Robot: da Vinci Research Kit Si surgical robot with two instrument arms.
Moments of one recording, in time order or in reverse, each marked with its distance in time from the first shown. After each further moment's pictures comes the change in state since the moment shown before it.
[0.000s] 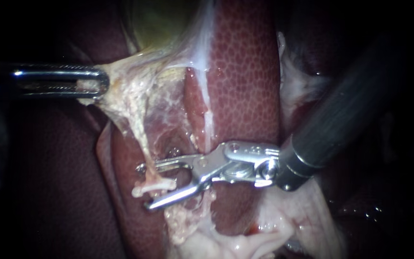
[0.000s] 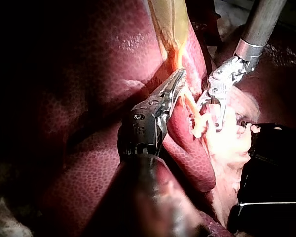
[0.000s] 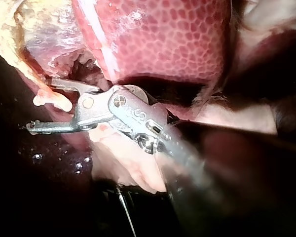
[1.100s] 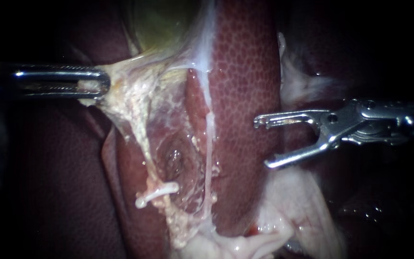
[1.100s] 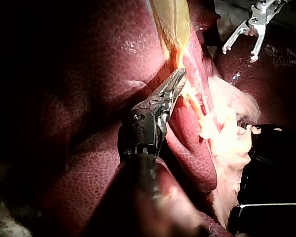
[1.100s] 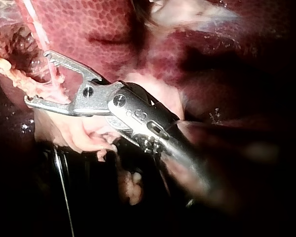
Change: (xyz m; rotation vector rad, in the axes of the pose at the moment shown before) right arm 0.010 -0.007 -0.020 -0.057 -0.053 -0.091; left arm 0.001 0.000 0.001 -0.009 -0.004 0.004
